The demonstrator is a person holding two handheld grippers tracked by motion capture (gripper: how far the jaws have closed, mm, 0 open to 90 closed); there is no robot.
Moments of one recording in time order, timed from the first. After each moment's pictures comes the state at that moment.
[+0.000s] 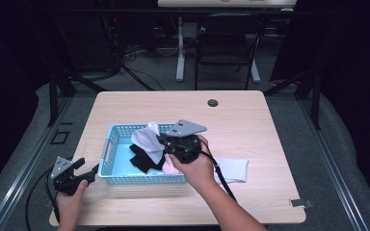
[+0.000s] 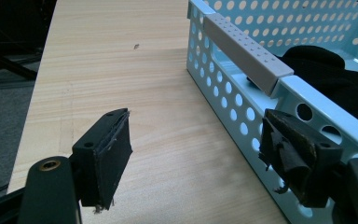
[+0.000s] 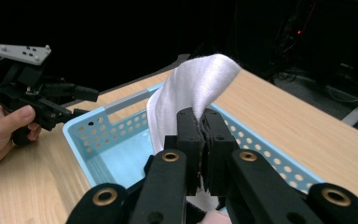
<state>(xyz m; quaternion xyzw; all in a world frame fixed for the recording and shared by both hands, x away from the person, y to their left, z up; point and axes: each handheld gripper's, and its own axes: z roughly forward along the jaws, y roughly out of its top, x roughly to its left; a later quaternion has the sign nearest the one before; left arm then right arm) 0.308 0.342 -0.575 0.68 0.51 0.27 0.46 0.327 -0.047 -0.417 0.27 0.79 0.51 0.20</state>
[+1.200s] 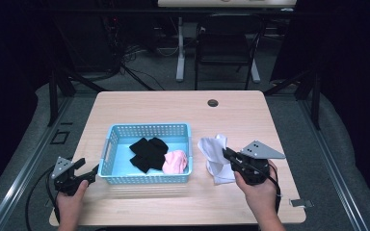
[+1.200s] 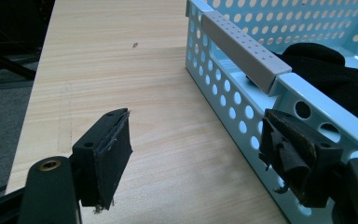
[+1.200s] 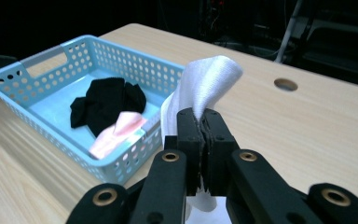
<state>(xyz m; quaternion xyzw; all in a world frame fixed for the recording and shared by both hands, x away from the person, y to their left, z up) 0.307 0.340 -0.575 0.68 0.50 0.27 0.46 0.274 -0.199 -0.445 0.40 0.74 0.48 0.25</state>
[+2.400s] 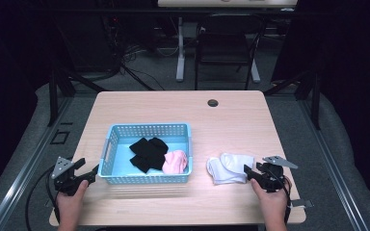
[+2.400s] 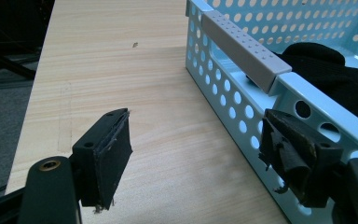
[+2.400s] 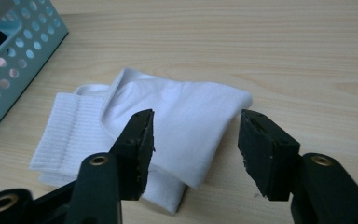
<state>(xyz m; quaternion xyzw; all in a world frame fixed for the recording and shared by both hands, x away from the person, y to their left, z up) 0.307 0.340 -0.575 0.68 0.50 0.27 0.46 0.291 -0.272 -0.543 0.60 0.67 0.38 0.22</state>
